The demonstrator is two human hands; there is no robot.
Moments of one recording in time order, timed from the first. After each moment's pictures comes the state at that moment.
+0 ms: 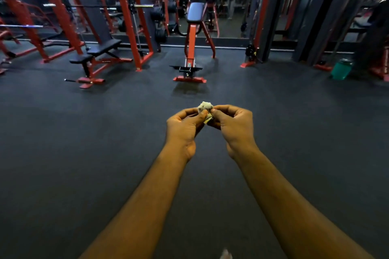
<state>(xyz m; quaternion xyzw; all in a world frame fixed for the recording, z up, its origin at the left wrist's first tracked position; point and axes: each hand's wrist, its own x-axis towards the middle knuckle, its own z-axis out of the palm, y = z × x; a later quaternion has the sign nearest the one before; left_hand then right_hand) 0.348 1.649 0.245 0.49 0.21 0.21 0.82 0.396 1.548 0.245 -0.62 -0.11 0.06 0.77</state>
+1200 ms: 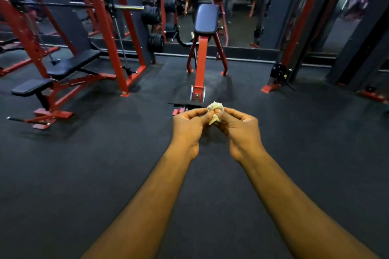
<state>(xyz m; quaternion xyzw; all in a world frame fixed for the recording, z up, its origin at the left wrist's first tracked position) 1.312 2.285 0.236 0.53 0.20 0.20 0.80 1.352 2.185 0.233 -0.56 -0.04 0.10 0.82</state>
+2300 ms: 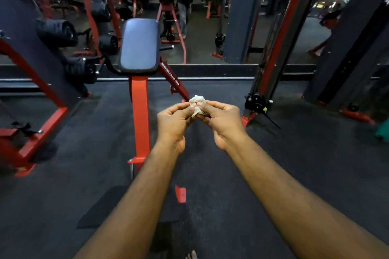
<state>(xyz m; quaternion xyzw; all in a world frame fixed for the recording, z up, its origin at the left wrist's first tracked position) 2.341 2.444 0.219 0.50 0.16 0.16 0.84 2.373 2.339 0.224 -0.57 0.00 0.08 0.82</state>
